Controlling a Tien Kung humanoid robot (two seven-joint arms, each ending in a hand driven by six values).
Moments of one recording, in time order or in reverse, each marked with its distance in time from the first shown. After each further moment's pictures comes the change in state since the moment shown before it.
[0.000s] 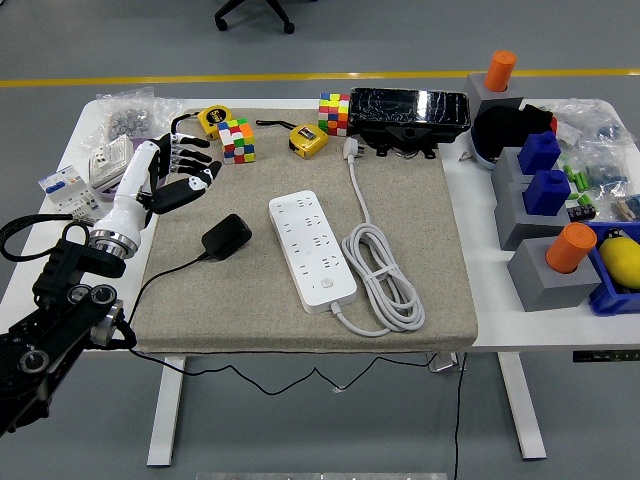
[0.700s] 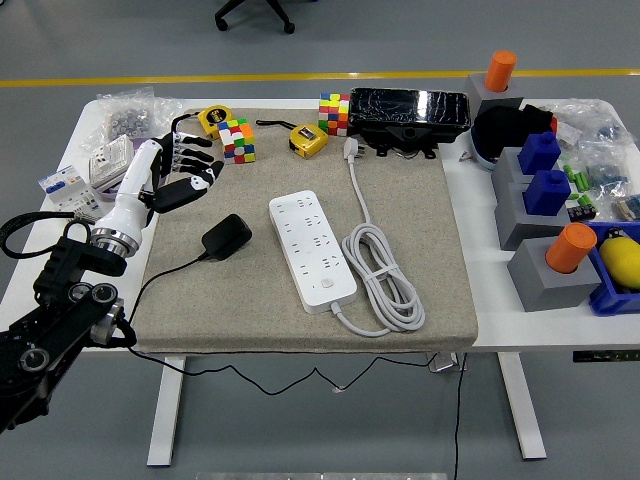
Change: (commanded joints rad) left arm -0.012 0.006 0.016 0.001 -0.001 -0.003 0.003; right arm 0.006 -0.004 -0.011 0.002 0.003 0.000 0.000
